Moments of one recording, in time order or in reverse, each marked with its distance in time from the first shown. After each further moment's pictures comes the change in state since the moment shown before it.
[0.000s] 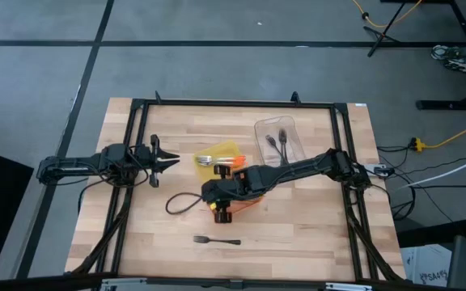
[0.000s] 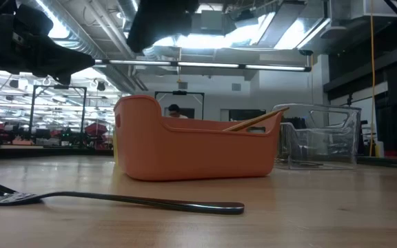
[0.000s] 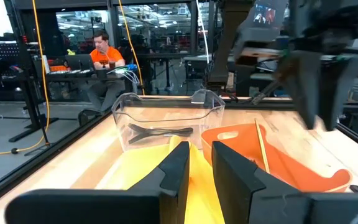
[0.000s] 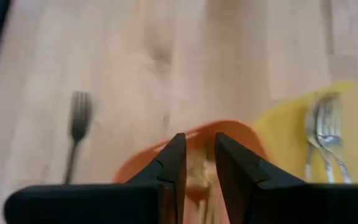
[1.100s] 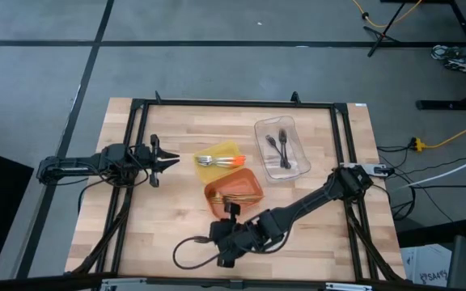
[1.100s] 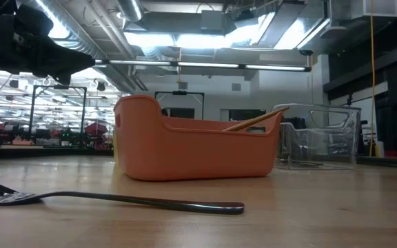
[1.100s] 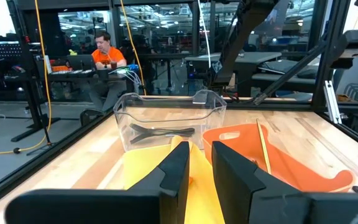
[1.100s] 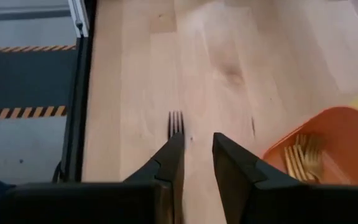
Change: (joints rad) left arm 0.000 0.000 0.000 0.001 -0.009 0.000; right arm 0.267 0.023 0.007 0.104 0.218 0.358
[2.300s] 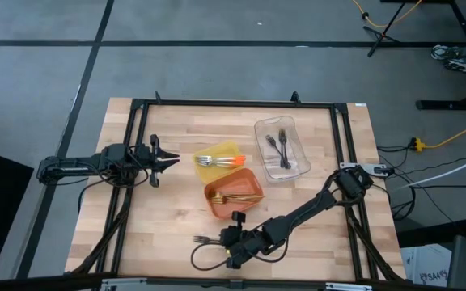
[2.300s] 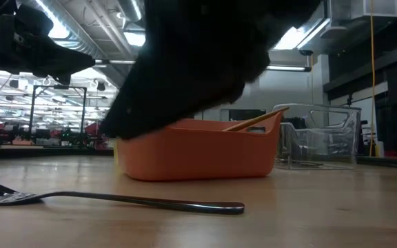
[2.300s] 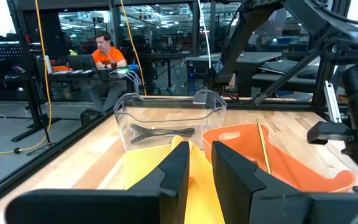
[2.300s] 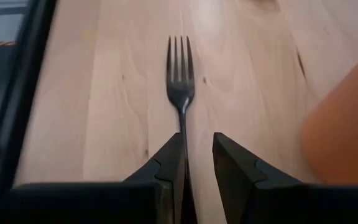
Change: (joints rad) left arm 0.000 0.000 0.000 0.000 0.000 0.000; right arm 0.040 0.000 -0.519 0.554 0.044 0.033
